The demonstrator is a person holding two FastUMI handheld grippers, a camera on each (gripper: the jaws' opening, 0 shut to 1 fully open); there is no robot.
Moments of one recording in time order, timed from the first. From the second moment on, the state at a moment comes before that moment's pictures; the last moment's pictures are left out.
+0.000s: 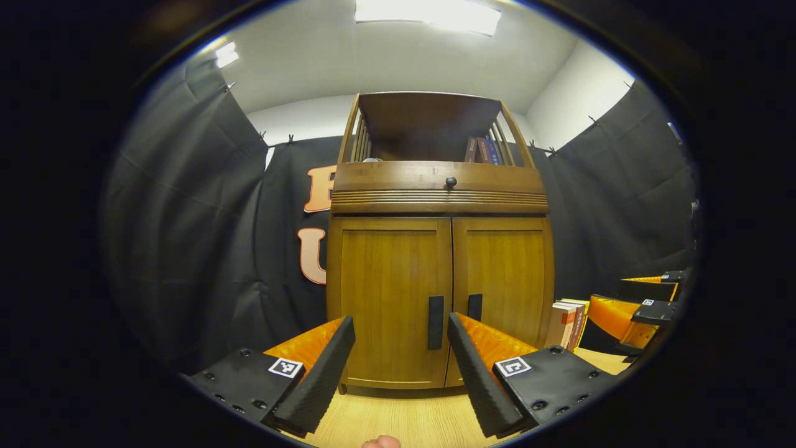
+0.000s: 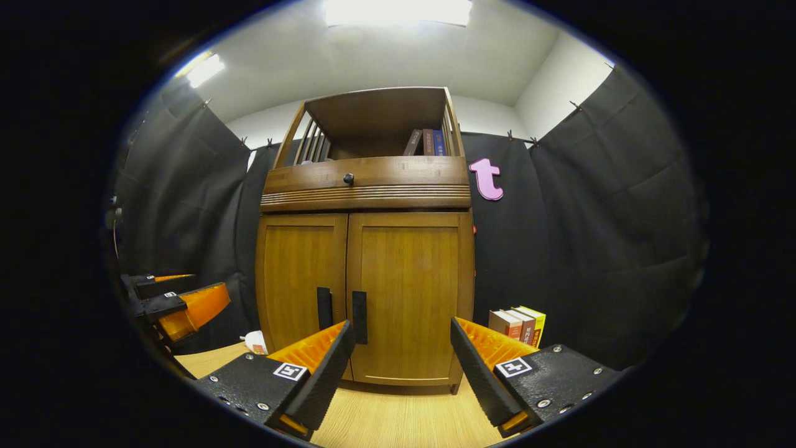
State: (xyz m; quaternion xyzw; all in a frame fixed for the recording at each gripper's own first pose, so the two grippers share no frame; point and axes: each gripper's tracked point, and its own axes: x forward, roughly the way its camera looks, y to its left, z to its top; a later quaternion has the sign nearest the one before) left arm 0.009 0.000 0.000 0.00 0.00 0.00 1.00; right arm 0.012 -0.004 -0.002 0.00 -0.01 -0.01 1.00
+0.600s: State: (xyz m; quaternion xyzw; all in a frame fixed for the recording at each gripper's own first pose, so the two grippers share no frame) left arm 0.018 0.002 -0.002 0.01 0.00 0.00 1.00; right arm 0.017 -0.007 -0.006 0.00 0.00 -0.01 1.00
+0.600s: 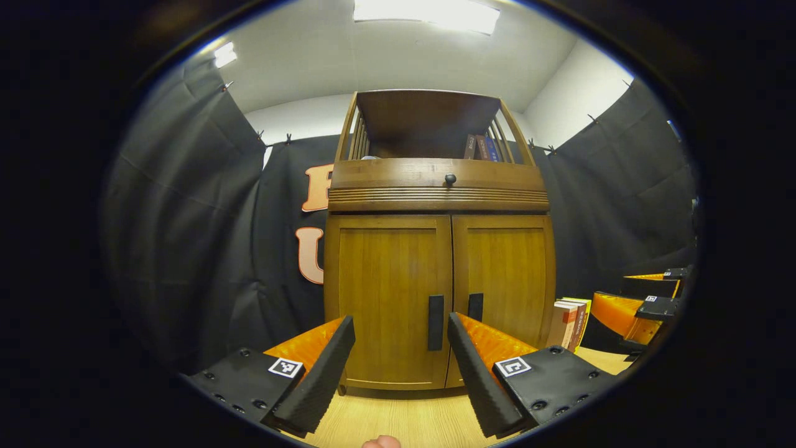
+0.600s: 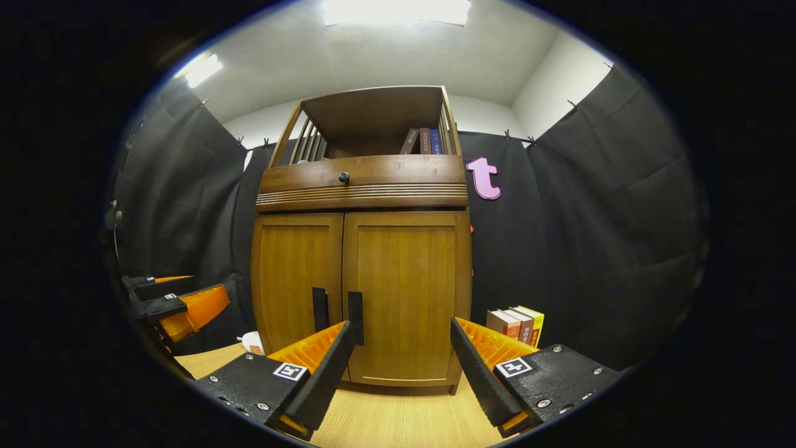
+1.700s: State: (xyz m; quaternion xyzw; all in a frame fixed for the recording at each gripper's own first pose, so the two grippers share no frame) left arm 0.020 0.005 -0.010 0.00 0.00 0.00 1.00; right arm 0.027 -0.001 -0.012 0.00 0.00 -0.01 1.00
